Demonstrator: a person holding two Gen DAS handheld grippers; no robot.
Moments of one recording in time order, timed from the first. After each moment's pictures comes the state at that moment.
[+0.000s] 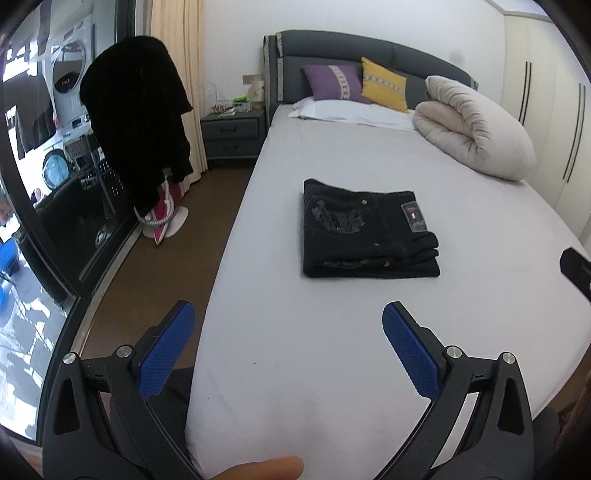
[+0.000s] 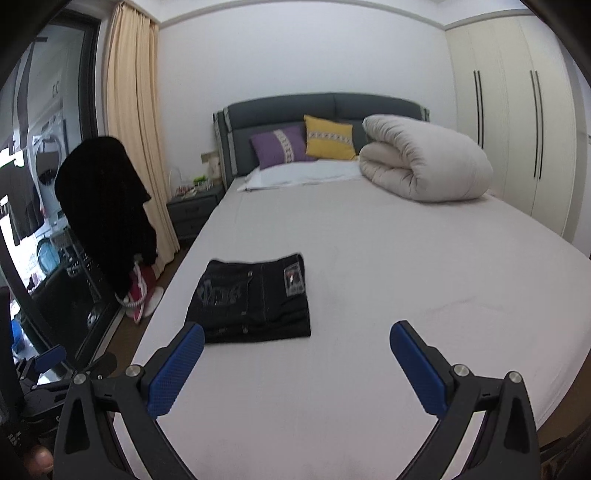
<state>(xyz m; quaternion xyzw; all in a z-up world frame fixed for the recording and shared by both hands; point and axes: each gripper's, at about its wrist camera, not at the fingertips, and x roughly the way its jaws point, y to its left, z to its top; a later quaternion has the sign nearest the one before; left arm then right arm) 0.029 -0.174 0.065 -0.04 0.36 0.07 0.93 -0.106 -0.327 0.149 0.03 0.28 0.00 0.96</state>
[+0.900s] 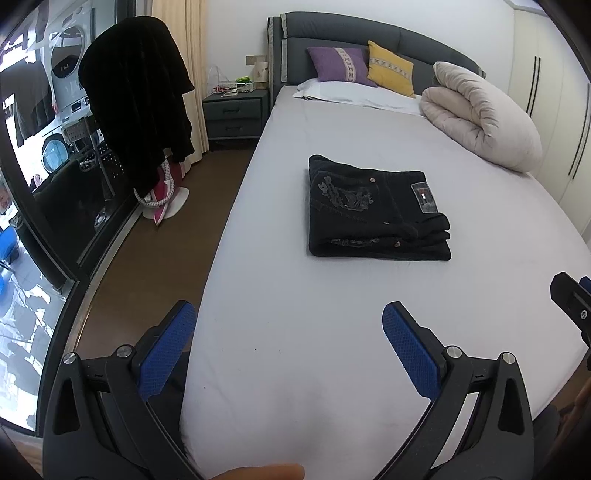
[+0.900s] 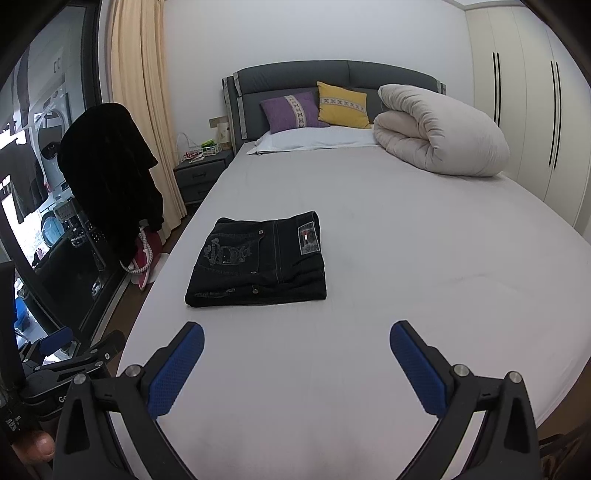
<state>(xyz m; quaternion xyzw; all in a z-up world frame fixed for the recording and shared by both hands) 0.049 -0.167 0.034 -0.05 0.39 0.08 0.92 -0.100 -0.314 0.121 0.02 0.33 0.01 0.94</state>
